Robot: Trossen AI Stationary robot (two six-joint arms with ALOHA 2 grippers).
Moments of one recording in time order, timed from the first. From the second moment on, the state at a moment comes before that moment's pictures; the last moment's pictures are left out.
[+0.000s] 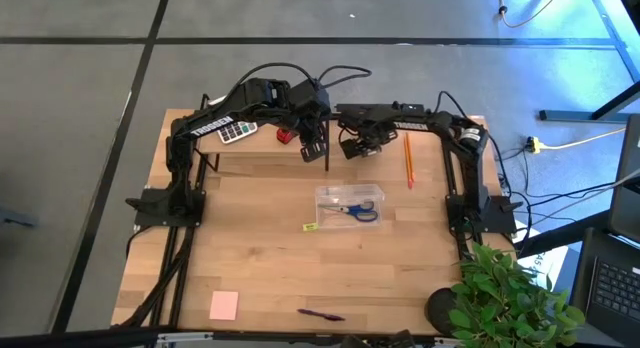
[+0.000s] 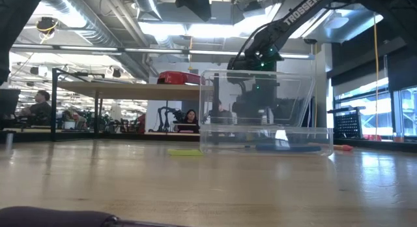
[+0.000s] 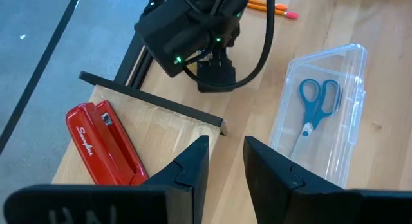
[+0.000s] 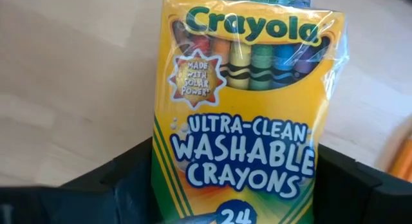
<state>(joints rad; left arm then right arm) 0.24 1.91 2.33 -1.39 -0.18 -0.07 -0.52 2.01 1.44 -0.90 0.23 0.64</state>
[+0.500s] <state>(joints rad) 0.24 1.91 2.33 -1.39 -0.18 -0.07 -0.53 1.79 1.44 -0.92 0.28 0.59</state>
